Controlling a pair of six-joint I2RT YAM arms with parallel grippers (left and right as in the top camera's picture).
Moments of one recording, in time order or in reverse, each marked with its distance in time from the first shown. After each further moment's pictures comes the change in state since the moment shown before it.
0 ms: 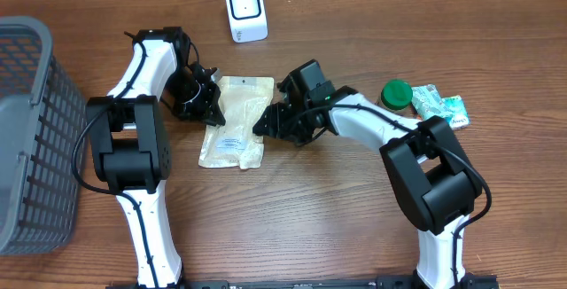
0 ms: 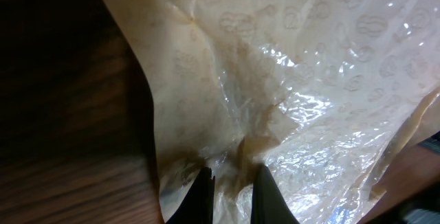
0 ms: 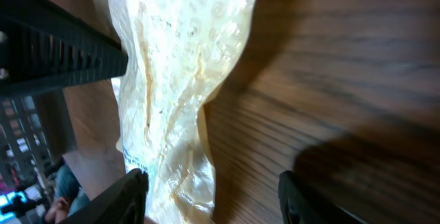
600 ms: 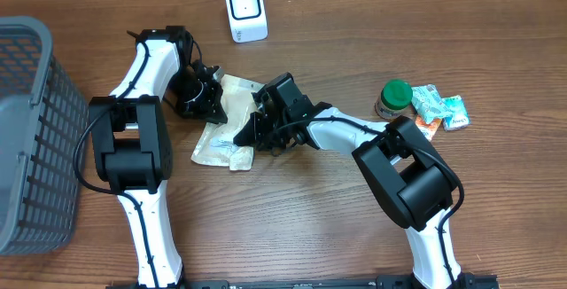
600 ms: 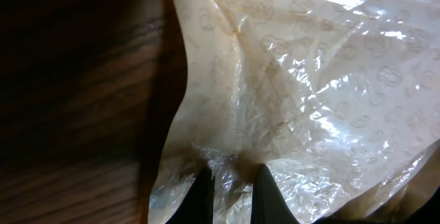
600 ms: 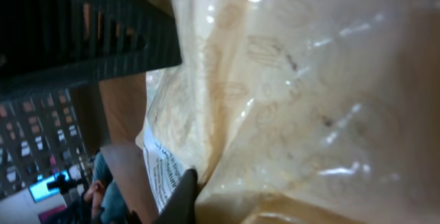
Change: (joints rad) left arm -0.013 0.000 0.000 0.029 0.000 -0.021; right arm 0.100 0.091 -0.005 0.237 -0.065 0.167
